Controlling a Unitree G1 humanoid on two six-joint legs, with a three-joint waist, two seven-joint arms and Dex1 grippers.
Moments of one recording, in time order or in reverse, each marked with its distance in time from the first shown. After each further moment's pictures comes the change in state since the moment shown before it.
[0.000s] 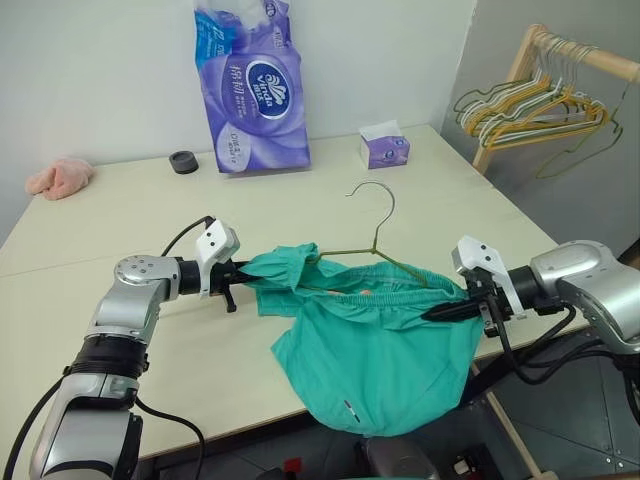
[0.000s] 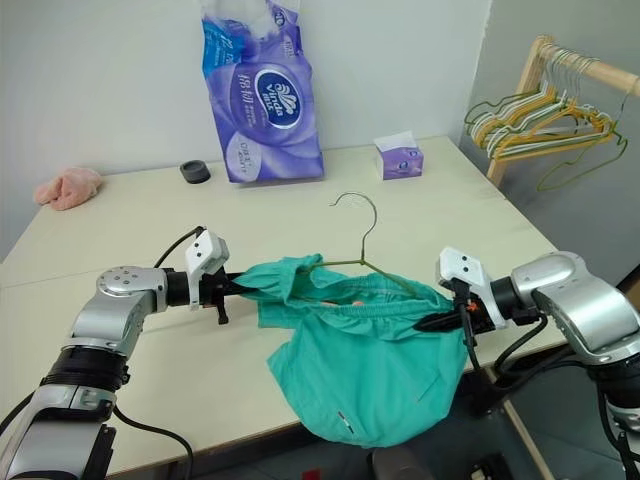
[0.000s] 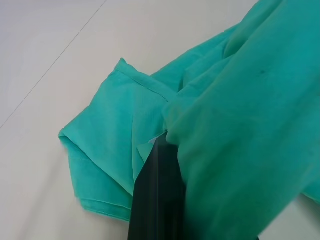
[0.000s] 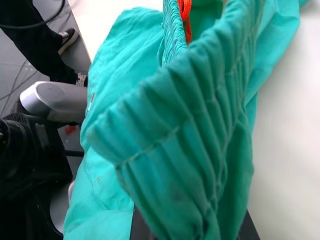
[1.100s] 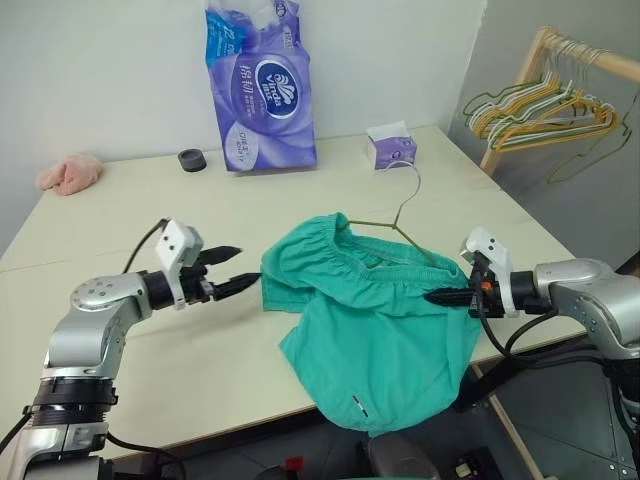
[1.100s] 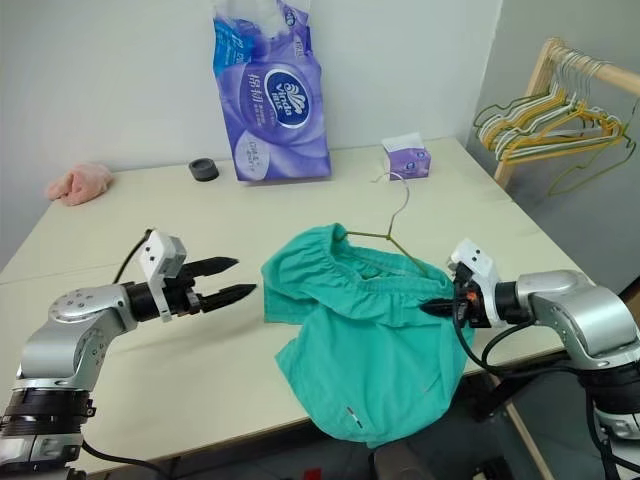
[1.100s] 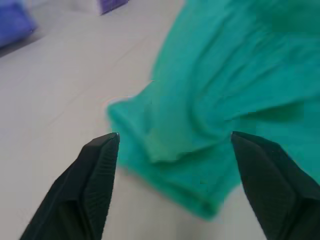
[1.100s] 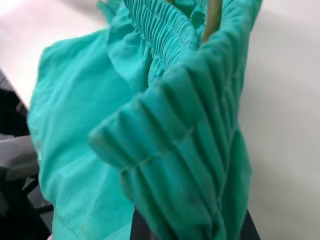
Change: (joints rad) left arm 0.192 0.039 0.155 -0.472 -0.280 0.280 0.120; right arm 0.134 0.102 -0.172 0.004 0.058 0.211 -0.329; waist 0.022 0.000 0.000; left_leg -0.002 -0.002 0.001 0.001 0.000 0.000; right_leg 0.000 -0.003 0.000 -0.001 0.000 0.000
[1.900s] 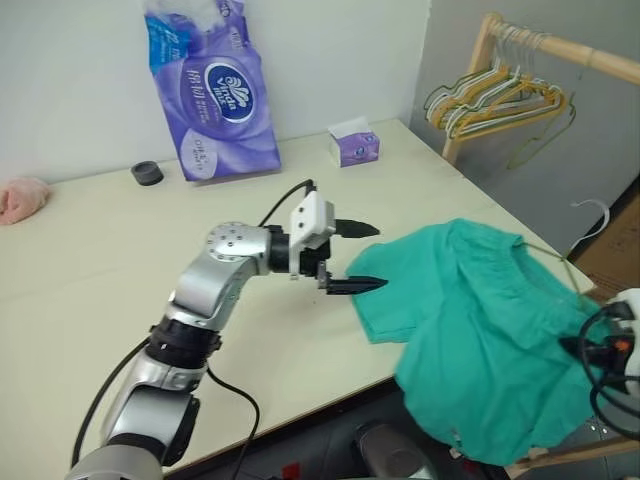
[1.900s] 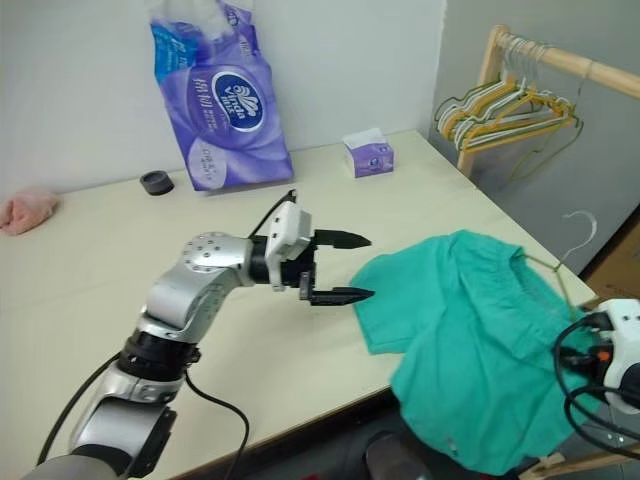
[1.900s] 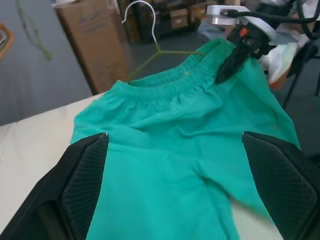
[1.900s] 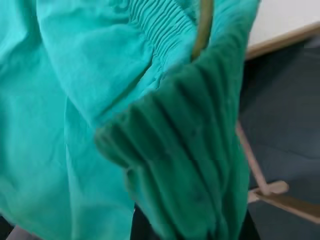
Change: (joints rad) left arm -0.363 -0.324 -0.364 0.033 0.135 -0.151 -0.077; right arm 0.461 0.055 -0.793 -0.219 0.034 0.438 -0.429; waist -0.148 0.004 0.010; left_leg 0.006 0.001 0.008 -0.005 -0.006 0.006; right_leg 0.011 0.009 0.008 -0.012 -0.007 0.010
